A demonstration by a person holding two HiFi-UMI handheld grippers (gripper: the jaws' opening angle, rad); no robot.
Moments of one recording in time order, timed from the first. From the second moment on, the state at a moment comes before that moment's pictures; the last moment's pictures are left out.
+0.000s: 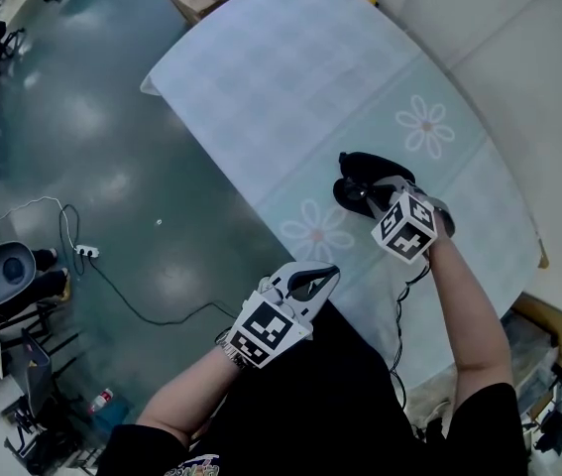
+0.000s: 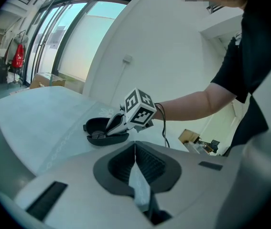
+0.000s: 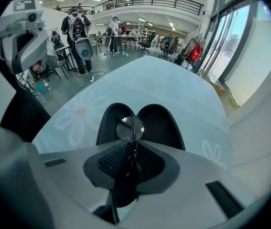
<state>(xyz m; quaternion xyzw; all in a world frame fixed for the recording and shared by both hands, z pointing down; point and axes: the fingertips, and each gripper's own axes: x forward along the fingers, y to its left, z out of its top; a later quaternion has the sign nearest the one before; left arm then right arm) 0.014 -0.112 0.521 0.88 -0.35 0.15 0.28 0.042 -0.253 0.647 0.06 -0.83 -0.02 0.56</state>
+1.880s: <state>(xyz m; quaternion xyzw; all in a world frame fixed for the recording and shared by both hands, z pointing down) -0.010 -0.077 0.498 0.87 -0.39 0.14 0.26 0.044 -0.267 0.623 0.15 -0.83 0.02 0.53</state>
